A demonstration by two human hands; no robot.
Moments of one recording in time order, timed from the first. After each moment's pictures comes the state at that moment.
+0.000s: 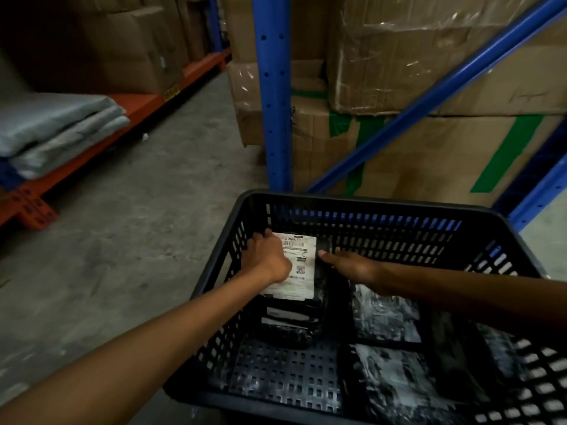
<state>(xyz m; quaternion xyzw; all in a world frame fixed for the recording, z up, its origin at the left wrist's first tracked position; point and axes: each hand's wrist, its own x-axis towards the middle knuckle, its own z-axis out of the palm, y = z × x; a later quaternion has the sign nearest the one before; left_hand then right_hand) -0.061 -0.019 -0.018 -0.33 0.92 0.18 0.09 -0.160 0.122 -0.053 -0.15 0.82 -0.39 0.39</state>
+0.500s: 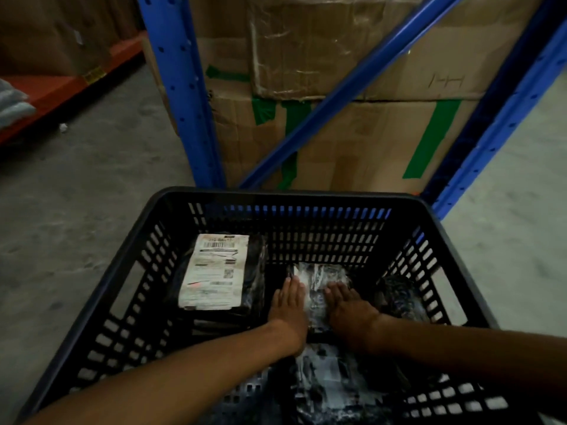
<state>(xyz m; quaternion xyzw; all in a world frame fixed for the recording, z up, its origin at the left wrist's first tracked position) -0.103 0.122 -0.129 -0.07 0.95 -0.02 0.32 -0.165 0.248 -0.128 -0.35 0.88 0.17 0.27</state>
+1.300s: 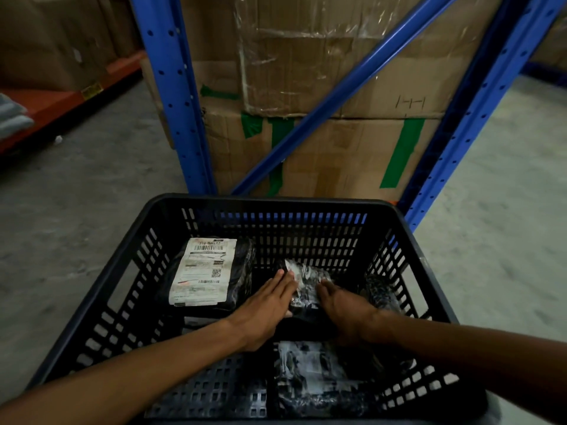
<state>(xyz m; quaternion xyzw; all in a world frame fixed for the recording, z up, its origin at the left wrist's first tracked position) -0.078 0.086 -0.118 0.13 0.99 0.04 0.06 -0.162 0.269 -0.076 -0.39 0.89 0.10 0.23</state>
